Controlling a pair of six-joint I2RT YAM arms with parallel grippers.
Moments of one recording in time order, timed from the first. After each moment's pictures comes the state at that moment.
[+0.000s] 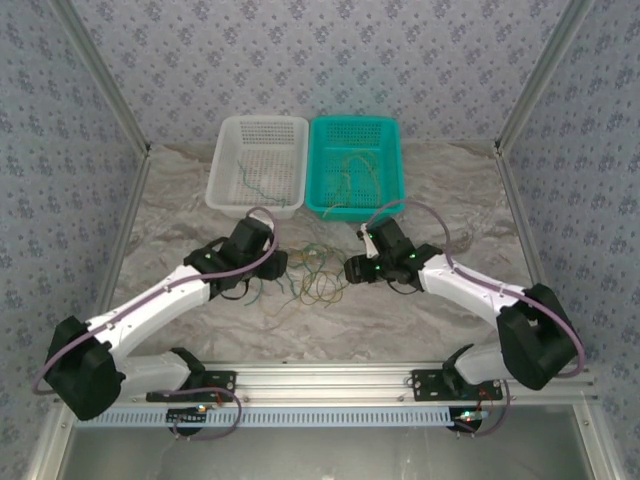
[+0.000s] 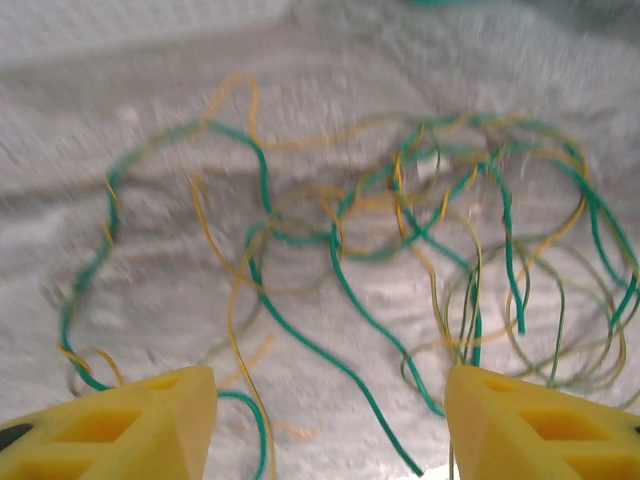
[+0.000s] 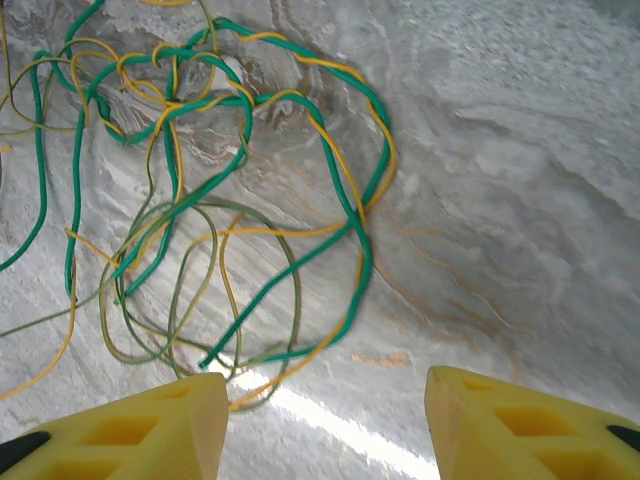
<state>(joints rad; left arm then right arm) -0.70 1.20 0.83 -0.56 -0.16 -0.40 0.64 1.38 0.79 -0.35 -0.14 0.37</state>
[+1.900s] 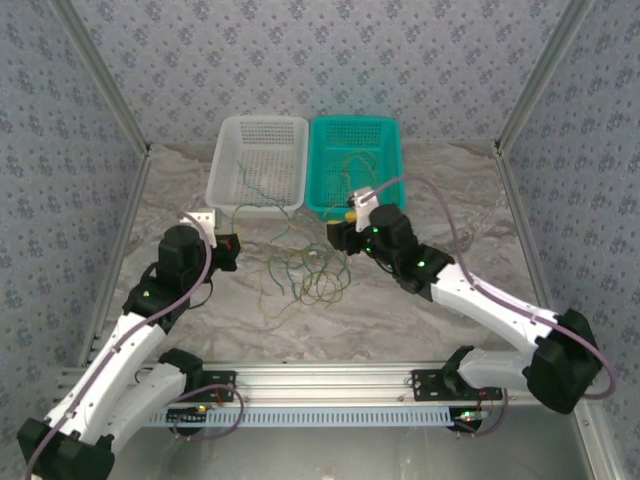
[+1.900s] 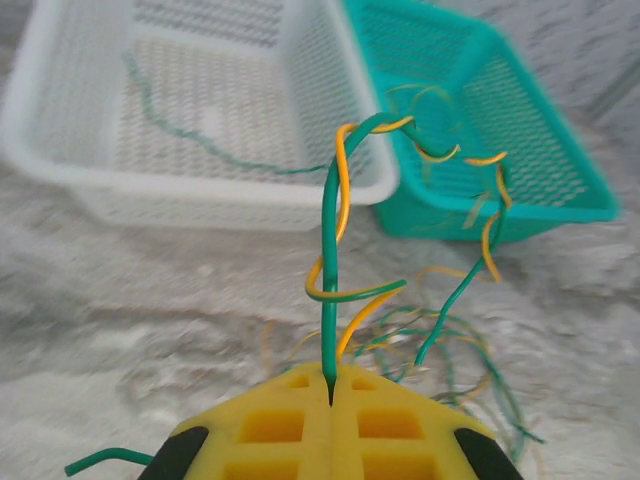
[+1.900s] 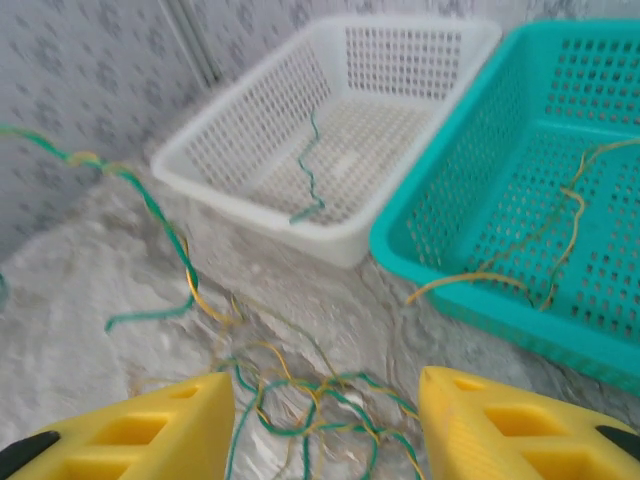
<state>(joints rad) -0.41 0.73 0.67 -0.35 0.06 -0.38 0.72 1.18 0.85 0.00 0.03 0.28</state>
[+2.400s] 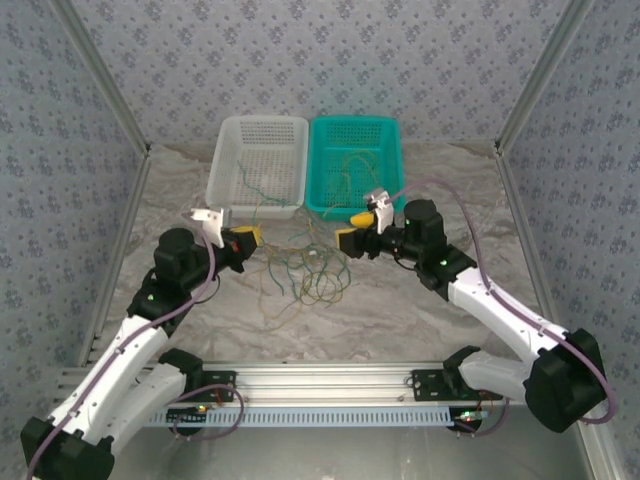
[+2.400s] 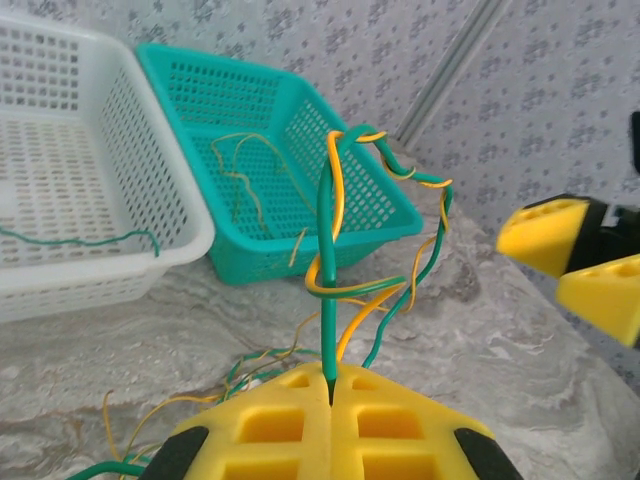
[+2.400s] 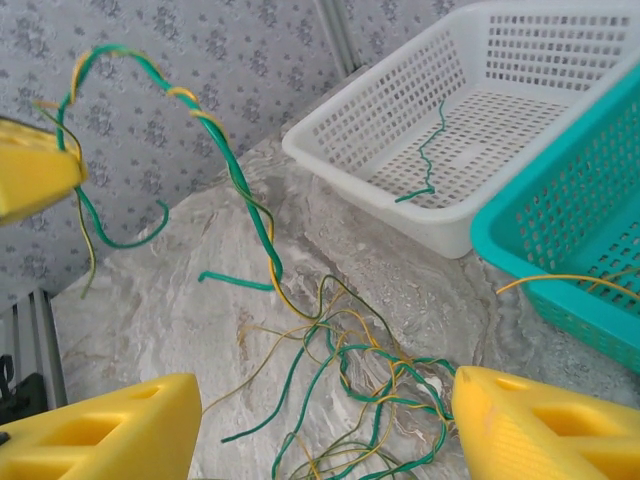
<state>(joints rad) -0.41 0.72 0.62 -0.10 0.33 -0.39 0.53 1.13 0.77 0.05 -0.47 0.18</state>
